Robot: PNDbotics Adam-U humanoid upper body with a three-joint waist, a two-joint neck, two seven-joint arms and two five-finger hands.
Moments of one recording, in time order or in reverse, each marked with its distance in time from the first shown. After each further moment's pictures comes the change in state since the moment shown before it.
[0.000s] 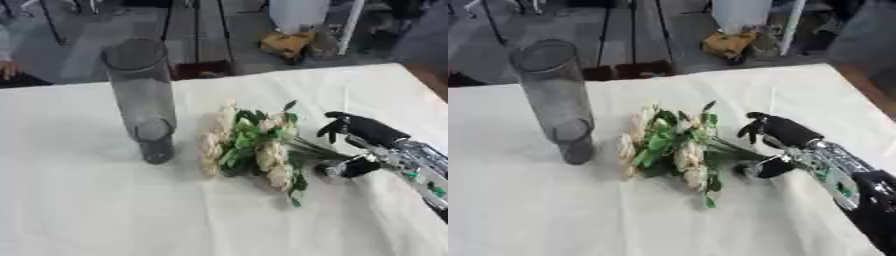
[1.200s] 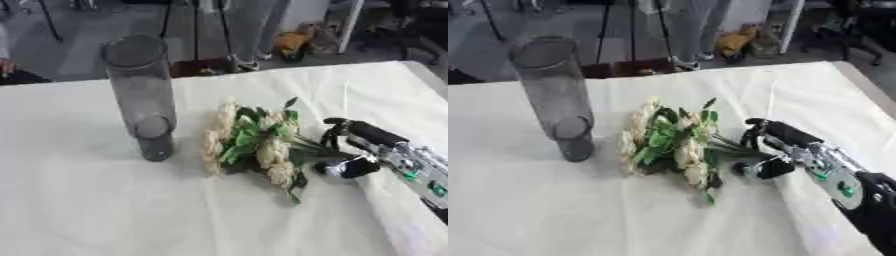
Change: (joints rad) left arm -0.004 0.000 -0.002 0.000 0.003 -0.002 0.000; right arm 0.042 -0.004 -0.016 -0.008 -0.230 0.012 0.072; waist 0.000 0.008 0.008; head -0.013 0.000
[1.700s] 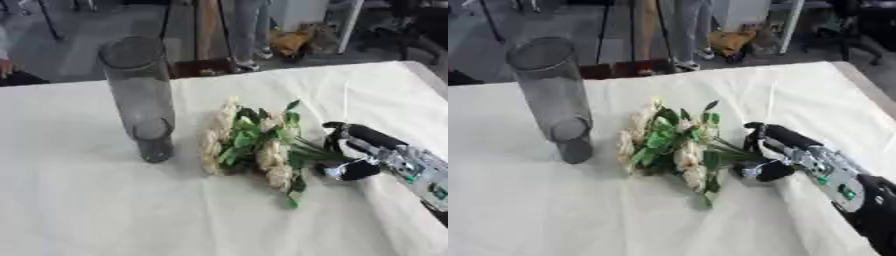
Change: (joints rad) left arm 0.000 0.000 0.000 0.000 0.000 0.000 0.000; right arm 0.002 0.000 -0.004 0.000 -0.037 0.004 0.006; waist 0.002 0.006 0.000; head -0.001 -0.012
